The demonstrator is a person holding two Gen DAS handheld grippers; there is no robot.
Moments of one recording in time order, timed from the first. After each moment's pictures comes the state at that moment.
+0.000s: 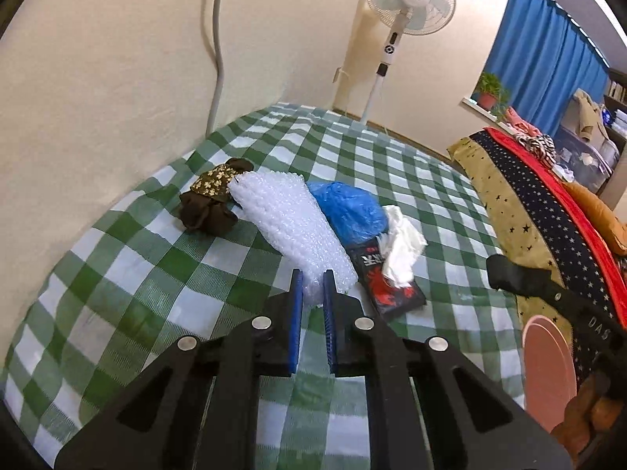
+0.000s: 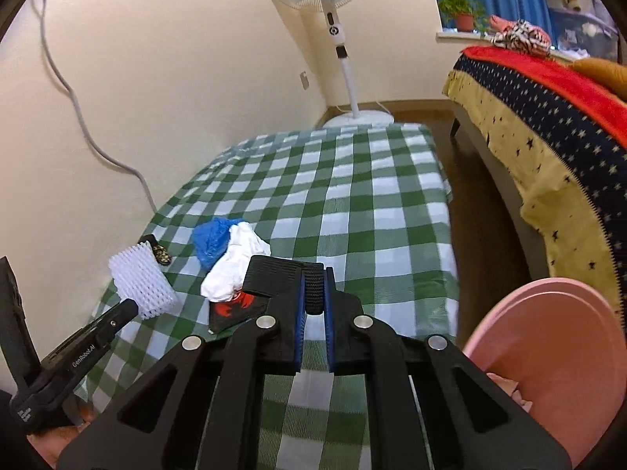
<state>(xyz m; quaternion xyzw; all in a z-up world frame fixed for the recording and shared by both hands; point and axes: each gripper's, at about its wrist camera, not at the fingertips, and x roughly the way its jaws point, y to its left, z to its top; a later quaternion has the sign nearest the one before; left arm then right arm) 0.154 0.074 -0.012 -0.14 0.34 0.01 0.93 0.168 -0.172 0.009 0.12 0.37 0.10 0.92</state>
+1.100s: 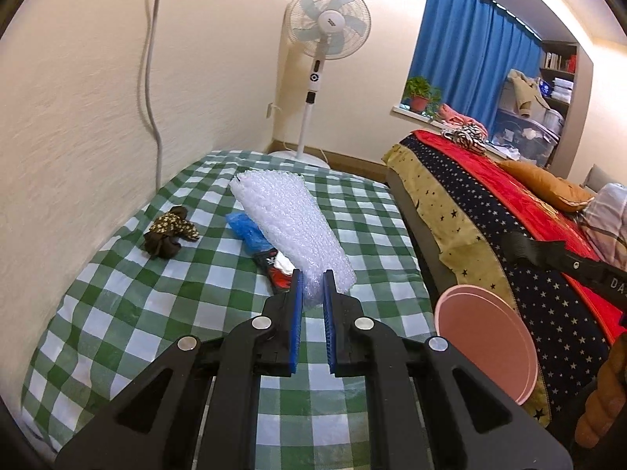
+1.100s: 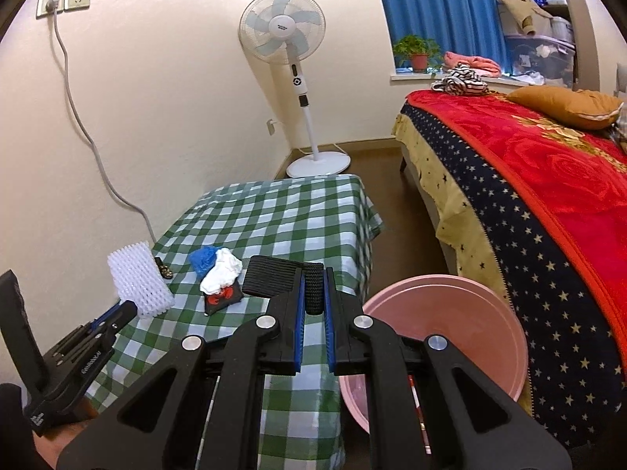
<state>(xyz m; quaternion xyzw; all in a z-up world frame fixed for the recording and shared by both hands) 0.072 0.012 0.047 -0.08 0.28 -0.08 0.95 0.048 -0.243 0.088 0.12 0.31 0.02 0.94</state>
